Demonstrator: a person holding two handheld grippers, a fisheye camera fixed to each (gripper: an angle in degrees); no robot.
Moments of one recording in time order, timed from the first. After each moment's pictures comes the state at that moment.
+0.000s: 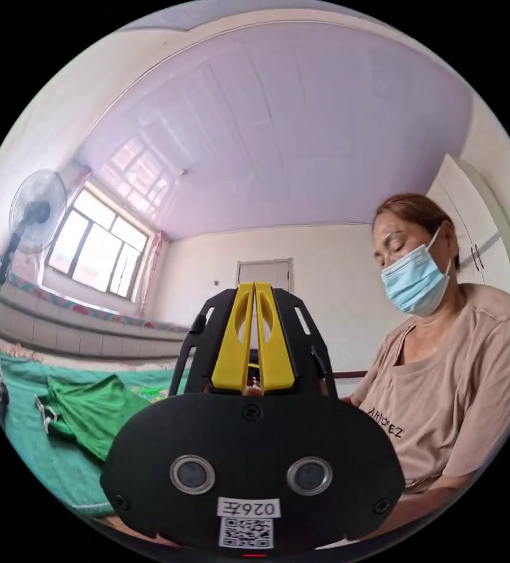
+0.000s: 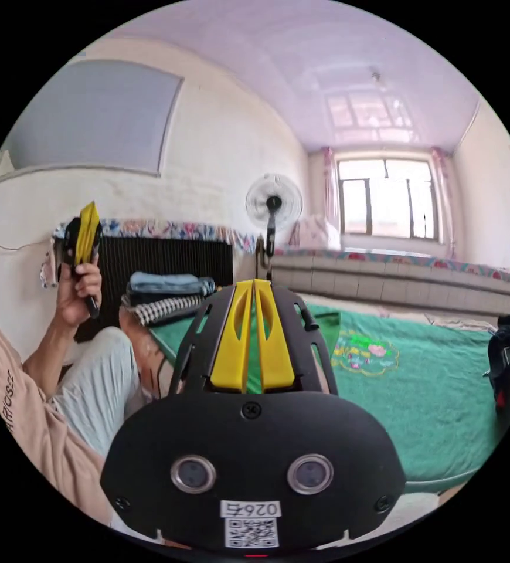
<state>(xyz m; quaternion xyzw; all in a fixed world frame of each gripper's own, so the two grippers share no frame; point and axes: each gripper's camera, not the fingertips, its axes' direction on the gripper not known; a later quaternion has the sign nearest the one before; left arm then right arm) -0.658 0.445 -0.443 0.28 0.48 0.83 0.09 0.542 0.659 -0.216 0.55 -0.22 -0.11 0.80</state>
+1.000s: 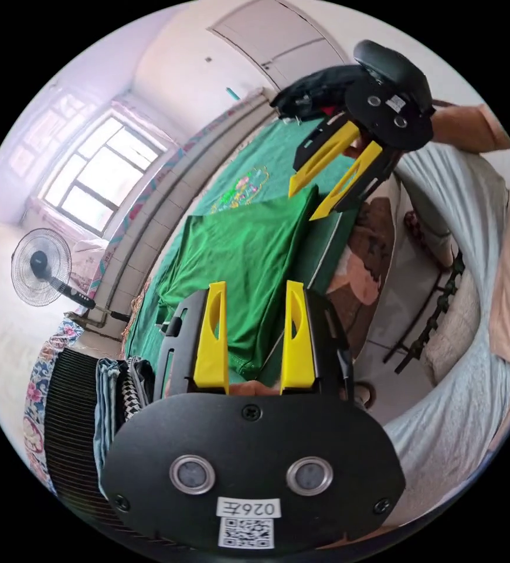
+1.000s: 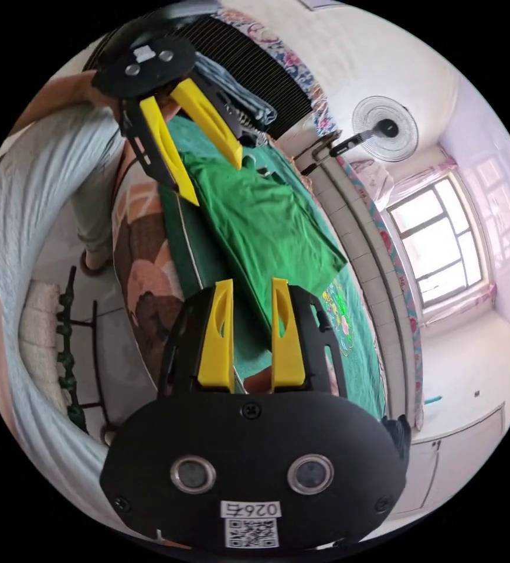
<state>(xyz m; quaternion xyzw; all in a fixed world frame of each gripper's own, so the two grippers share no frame) -0.432 0.570 -0.126 0.40 -0.28 0.86 0.12 0.344 0.668 0.018 0.27 0.10 -0.43 0.85</state>
